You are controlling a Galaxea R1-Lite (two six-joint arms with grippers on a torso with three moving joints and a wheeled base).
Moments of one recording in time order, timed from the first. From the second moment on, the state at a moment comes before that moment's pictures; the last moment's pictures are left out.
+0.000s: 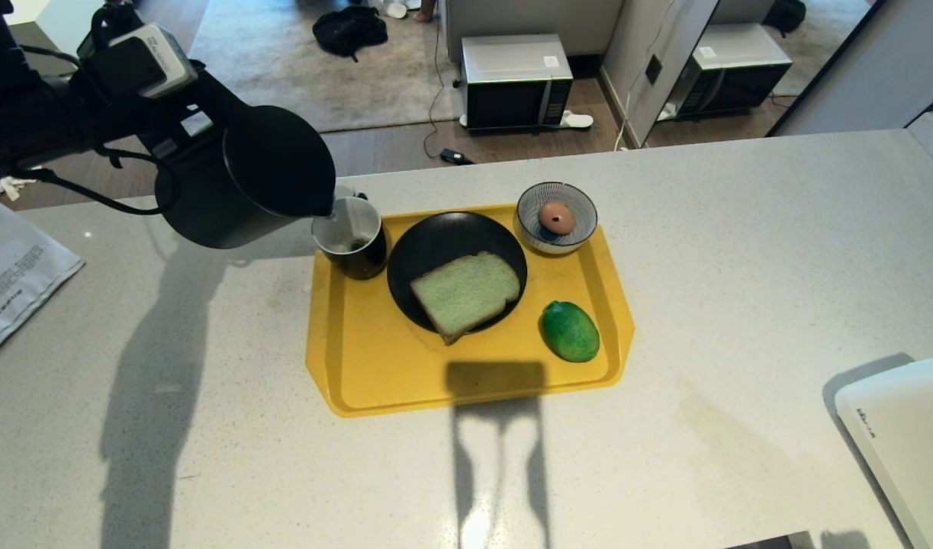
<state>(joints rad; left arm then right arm) 0.08 1.78 -1.64 -0.33 -0.46 1.15 -0.01 0.00 -0.04 0.09 0.02 -0.06</state>
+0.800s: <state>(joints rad) 0.09 1.81 -1.69 -0.31 -0.44 1.16 -0.01 0.00 -0.04 0.09 0.02 -0.06</state>
